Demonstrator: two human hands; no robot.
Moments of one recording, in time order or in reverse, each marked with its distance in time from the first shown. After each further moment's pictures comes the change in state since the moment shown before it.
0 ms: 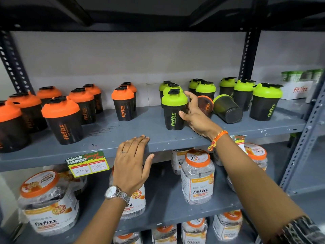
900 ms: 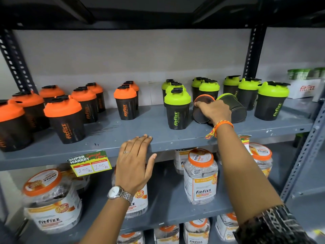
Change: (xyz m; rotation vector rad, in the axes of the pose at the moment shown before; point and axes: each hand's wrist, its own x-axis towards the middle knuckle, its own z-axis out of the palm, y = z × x) left_hand 0.000 0.000 0.002 0.038 0.043 0.015; right_hand 0.012 -0.014 -0.031 -0.614 0.659 0.420
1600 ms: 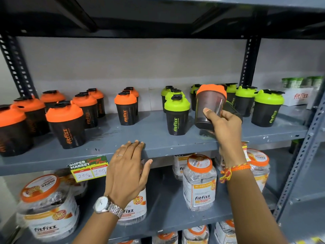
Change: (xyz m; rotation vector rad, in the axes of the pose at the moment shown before) left_hand 0.001 -0.001 -0.040 0.101 -0.161 -0.063; right_hand -0.071 0.025 -0.021 0.717 0.004 -0.133
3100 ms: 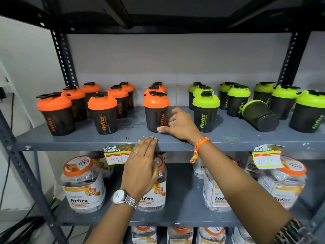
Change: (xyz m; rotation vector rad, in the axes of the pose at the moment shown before) left_hand -0.024 -0.018 -0.013 -0.089 -0.054 -0.127; right_hand -0.026 0.013 0.154 -0.567 -0.690 -0.228
